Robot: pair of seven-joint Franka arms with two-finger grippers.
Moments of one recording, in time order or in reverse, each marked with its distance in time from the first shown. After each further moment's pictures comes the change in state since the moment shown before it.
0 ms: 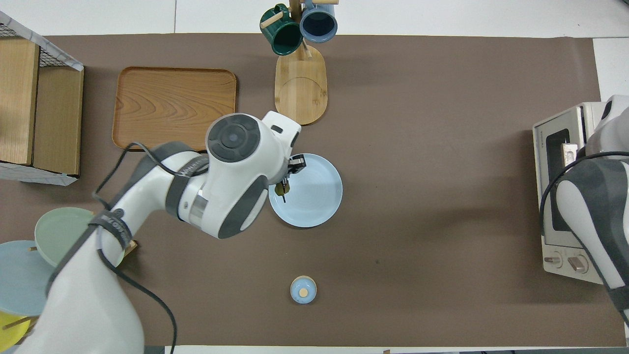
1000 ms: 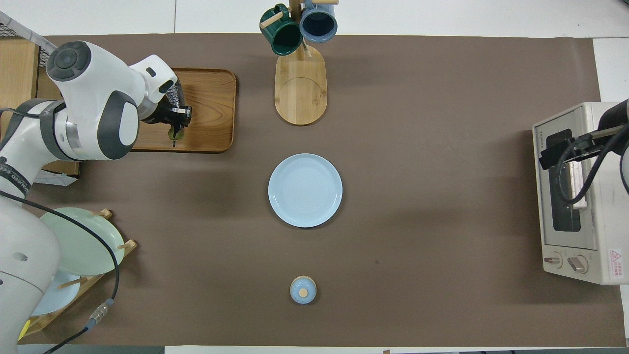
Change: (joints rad) left arm 0.401 0.226 0.002 0.169 -0.006 0.071 0.749; right arm 0.014 0.048 0.056 0.347 0.230 -0.263 0.150
